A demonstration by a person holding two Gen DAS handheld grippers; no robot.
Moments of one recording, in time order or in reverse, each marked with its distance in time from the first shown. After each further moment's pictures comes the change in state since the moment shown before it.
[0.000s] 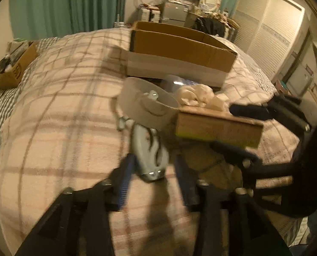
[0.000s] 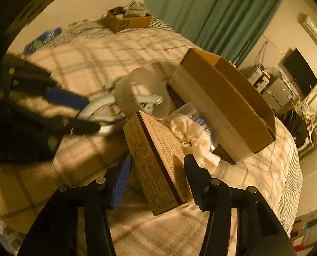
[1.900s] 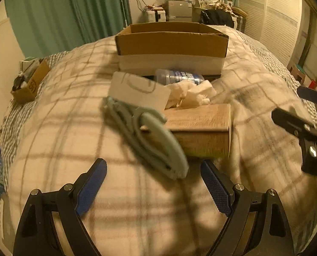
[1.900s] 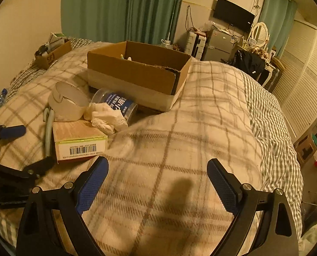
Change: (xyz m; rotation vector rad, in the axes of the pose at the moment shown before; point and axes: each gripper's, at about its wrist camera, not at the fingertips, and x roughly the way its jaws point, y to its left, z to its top) left arm 0.001 -0.050 -0.010 0.074 -0.006 0.214; right arm -0.059 -0.068 -0.069 0.493 0.018 -0.201
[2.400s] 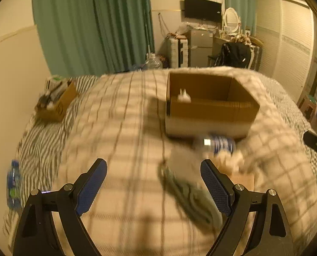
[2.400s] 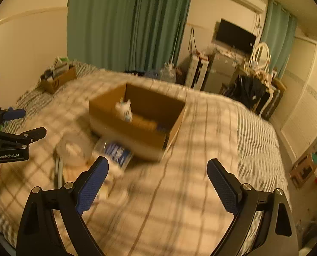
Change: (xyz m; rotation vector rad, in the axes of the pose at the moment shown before) left arm -0.046 0.065 0.048 -0.107 -0.171 0.089; right arm -0.040 -0.010 0.062 -0.033 -0.125 0.022
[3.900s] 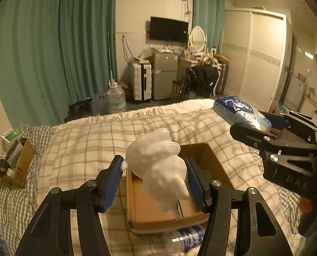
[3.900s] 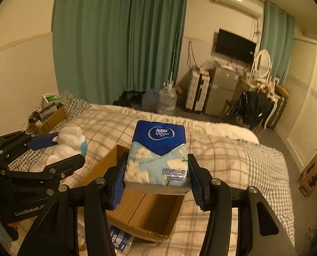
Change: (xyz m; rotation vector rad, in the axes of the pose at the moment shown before) left arm 0.058 -0.038 0.185 0.088 -0.143 -0.258; right arm 0.086 -0.024 0.190 0.056 -0.097 0.024
